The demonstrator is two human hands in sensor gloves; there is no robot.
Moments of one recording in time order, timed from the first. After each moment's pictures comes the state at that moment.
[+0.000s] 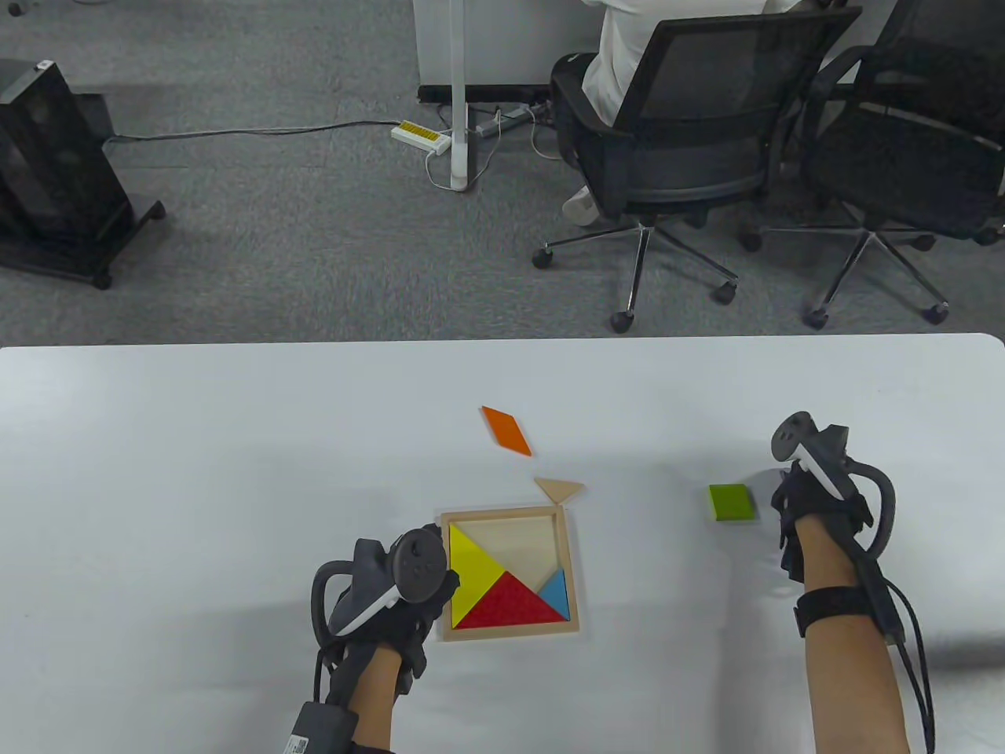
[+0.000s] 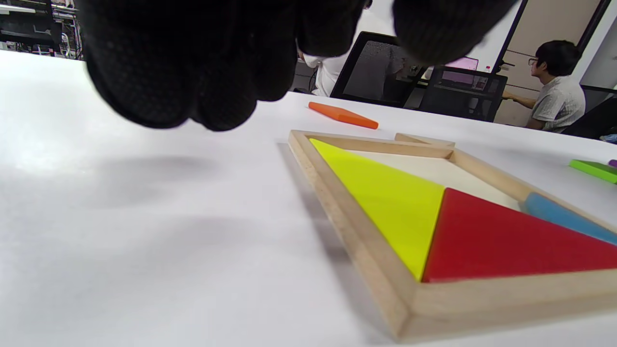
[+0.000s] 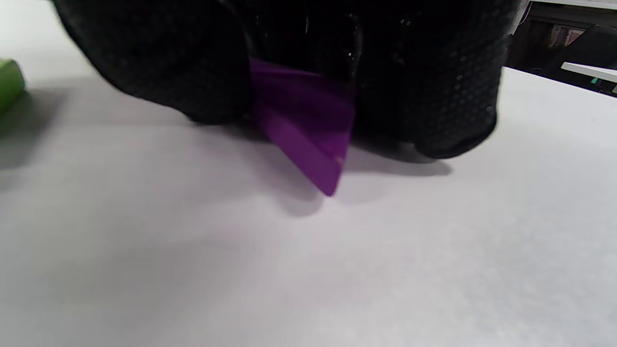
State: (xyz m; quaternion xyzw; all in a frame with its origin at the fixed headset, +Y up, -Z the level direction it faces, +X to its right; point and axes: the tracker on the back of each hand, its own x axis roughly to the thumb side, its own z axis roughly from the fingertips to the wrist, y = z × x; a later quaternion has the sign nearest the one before) left_hand -0.157 -0.723 -0.309 -0.08 -0.08 0.07 0.99; right_hand 0.357 -0.776 -0.446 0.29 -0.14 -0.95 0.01
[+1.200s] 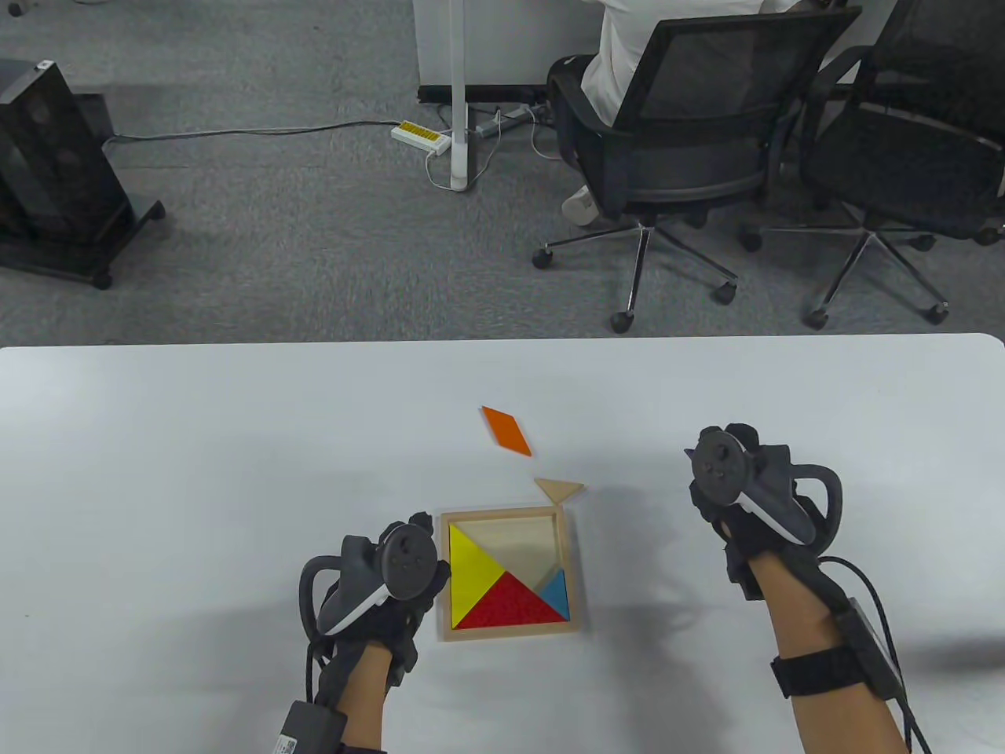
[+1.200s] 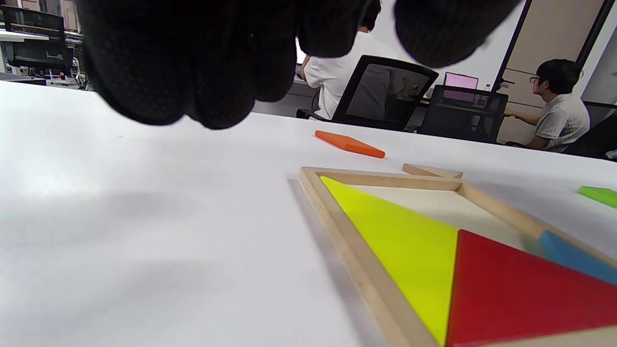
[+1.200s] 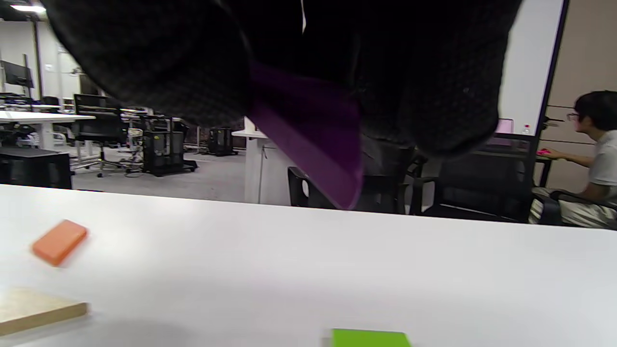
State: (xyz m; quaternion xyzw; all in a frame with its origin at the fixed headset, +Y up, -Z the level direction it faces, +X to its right) left_hand -0.166 -0.709 -0.309 -0.05 -0.08 0.07 0.99; right_hand 0.216 -0.649 -0.360 0.05 0.06 -1.00 0.00
